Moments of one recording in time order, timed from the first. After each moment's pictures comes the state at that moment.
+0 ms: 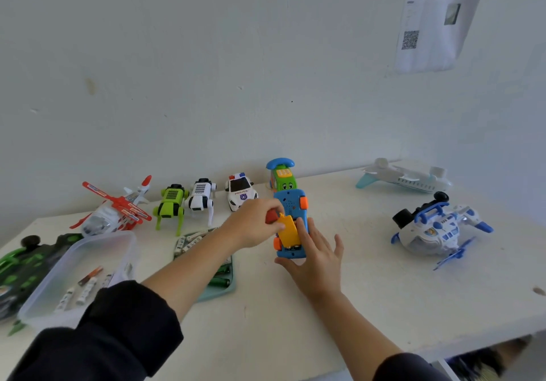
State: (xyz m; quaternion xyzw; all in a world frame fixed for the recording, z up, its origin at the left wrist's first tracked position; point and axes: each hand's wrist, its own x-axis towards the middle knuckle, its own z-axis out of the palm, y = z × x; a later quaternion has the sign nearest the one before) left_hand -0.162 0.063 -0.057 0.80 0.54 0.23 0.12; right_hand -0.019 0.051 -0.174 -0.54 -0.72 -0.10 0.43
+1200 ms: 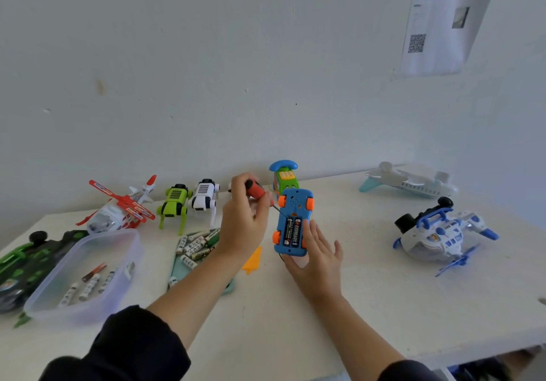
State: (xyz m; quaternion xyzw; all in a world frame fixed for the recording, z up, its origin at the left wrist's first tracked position) left_hand -0.154 0.043 -0.066 0.69 0.41 0.60 0.02; right_hand -0.019 0.054 -0.178 -0.52 -0.70 -0.07 0.49
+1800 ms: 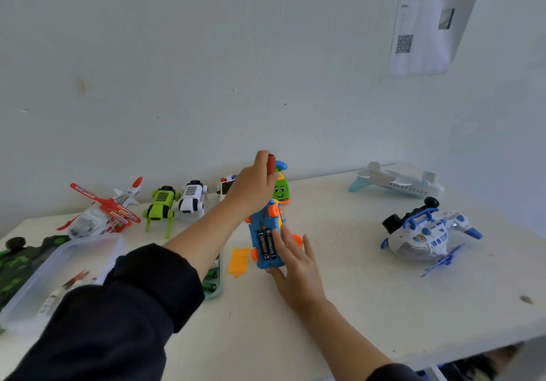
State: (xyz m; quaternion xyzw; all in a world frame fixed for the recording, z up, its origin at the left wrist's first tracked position) left_hand -0.132 0.098 -0.021 0.74 0.58 0.34 0.06; right_hand -0.022 0.058 -0.187 -0.42 -0.76 -0.07 0.48
